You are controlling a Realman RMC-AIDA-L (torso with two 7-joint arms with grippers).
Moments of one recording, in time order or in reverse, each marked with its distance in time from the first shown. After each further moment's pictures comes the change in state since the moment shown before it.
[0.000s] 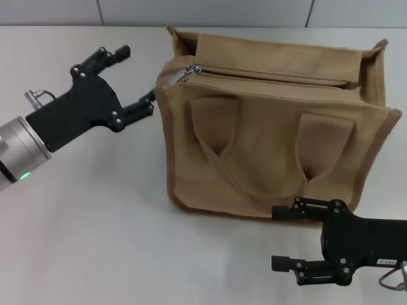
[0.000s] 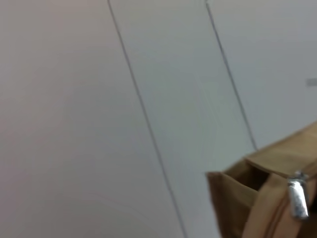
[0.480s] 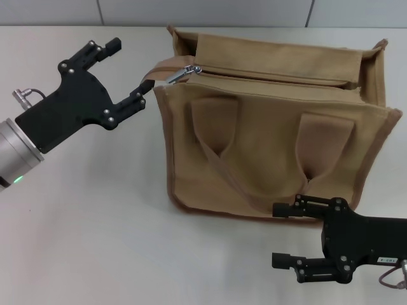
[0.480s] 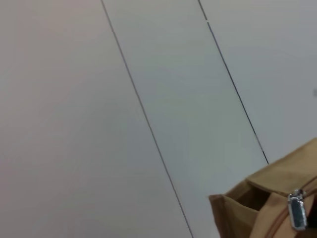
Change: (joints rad) left arm 0.024 -0.001 0.005 -0.006 -0.052 0.057 0.096; right arm -0.002 0.000 0.001 0.000 0.012 -0.002 0.002
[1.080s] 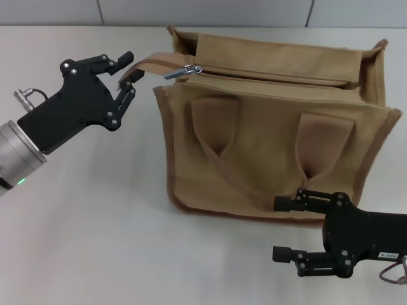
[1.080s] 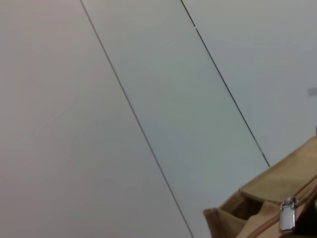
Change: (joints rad) left arm -0.005 -0.004 -0.003 -0.022 -0.013 0.029 0.099; right arm 0.002 -0.001 0.010 0.000 0.010 -0.001 0.000
